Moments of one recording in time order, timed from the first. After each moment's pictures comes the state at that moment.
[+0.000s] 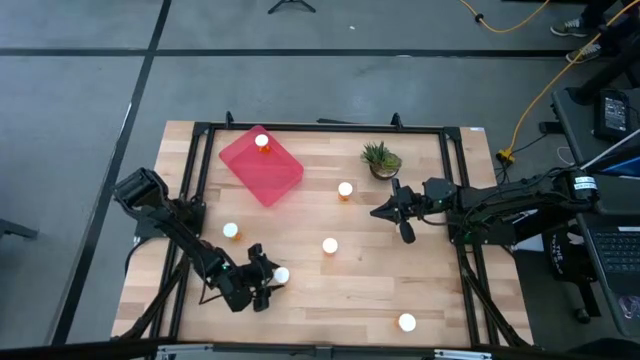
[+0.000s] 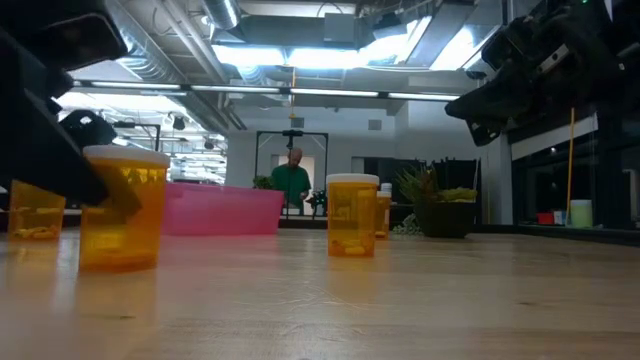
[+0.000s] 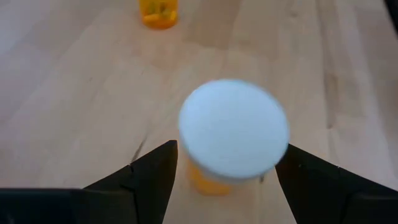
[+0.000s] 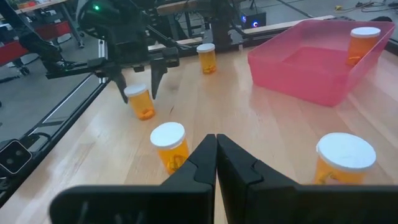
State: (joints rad) left arm -0.77 1.67 0.67 0.12 -0.68 -0.83; right arm -0.05 0.98 0.21 0.55 -0.17 0.15
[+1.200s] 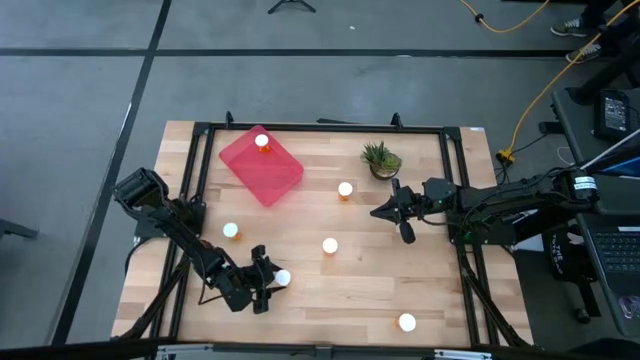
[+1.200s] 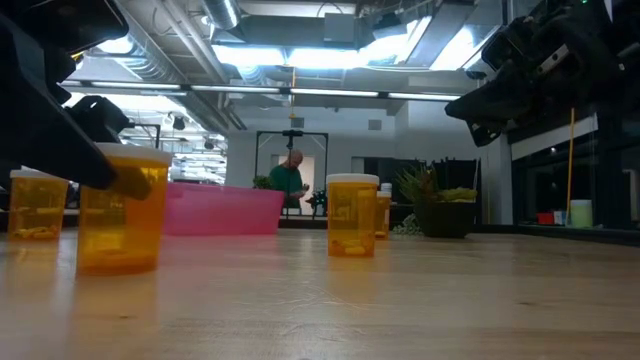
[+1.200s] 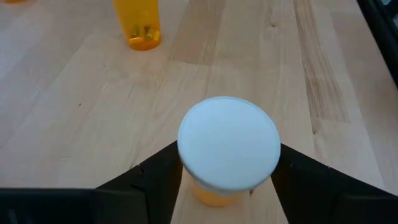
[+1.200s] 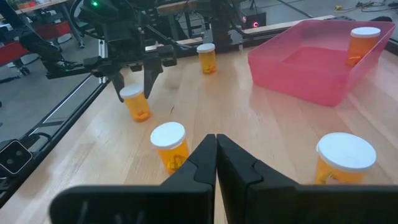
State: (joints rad) left arm -0.77 1.67 0.67 0.18 -0.68 -0.72; right arm -0.05 0.98 0.21 0.55 -0.17 0.15
